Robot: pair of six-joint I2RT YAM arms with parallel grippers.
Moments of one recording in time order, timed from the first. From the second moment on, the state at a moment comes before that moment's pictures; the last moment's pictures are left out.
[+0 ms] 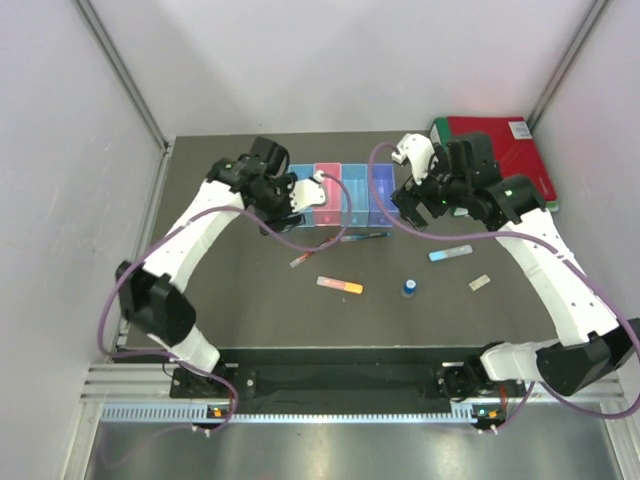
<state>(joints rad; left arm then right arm) -0.45 1.64 1.61 -1.09 0.13 0.94 0.44 1.30 1.51 -0.90 -0.16 -0.48</state>
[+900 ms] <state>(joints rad) -0.67 1.12 1.35 -0.45 0.15 0.51 0.26 1.52 1.64 -0.71 -1.19 0.01</state>
